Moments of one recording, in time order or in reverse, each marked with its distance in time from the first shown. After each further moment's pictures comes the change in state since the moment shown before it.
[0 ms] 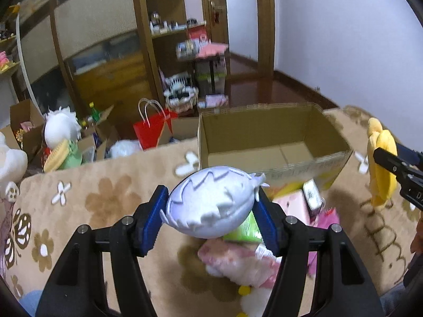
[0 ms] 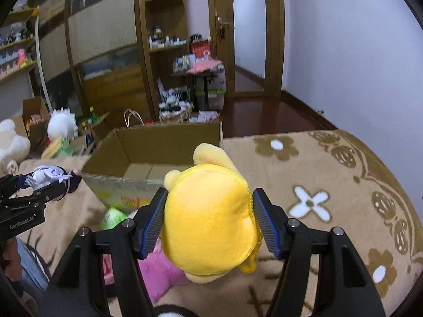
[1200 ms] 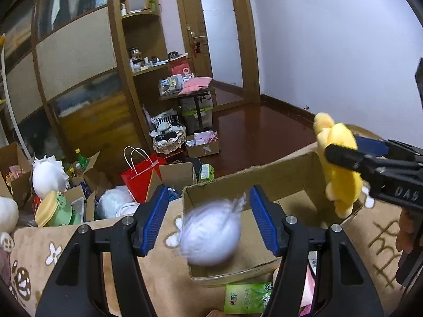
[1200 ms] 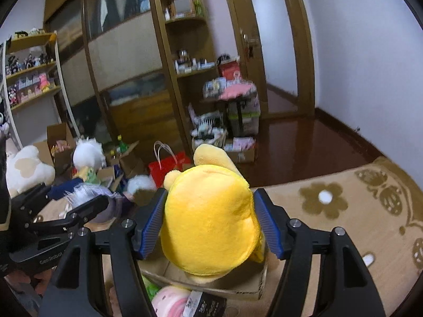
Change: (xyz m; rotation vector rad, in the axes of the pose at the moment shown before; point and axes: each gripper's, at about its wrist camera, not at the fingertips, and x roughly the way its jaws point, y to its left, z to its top) left arm 0.047 -0.022 0.066 0.120 -0.154 -0.041; right arm 0.066 0.023 0.075 0.015 -0.081 0.203
